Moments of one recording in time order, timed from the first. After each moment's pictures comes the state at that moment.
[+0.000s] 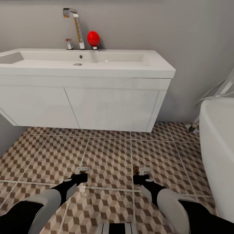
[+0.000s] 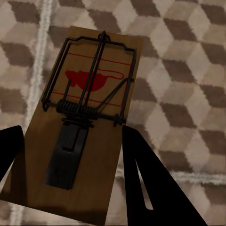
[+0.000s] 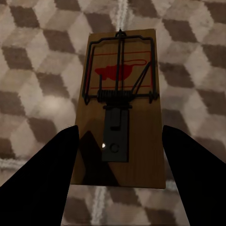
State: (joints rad) left arm -0.88 0.01 -0.16 -0.01 0.21 -0.10 -0.06; right arm -0.89 0.14 -0.15 0.03 0.19 -0.08 -0.08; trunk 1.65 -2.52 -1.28
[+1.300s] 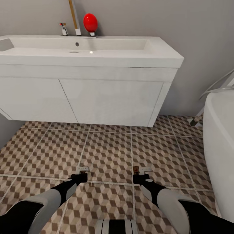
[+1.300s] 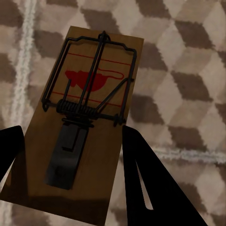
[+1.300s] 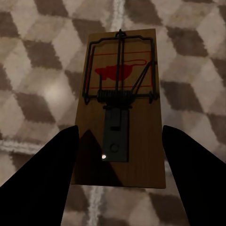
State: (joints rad) left arm -0.88 0.02 -0.16 -0.01 0.22 -0.10 -0.06; right arm -0.89 0.14 -0.15 0.03 0.19 -0.09 -0.08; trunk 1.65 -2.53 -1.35
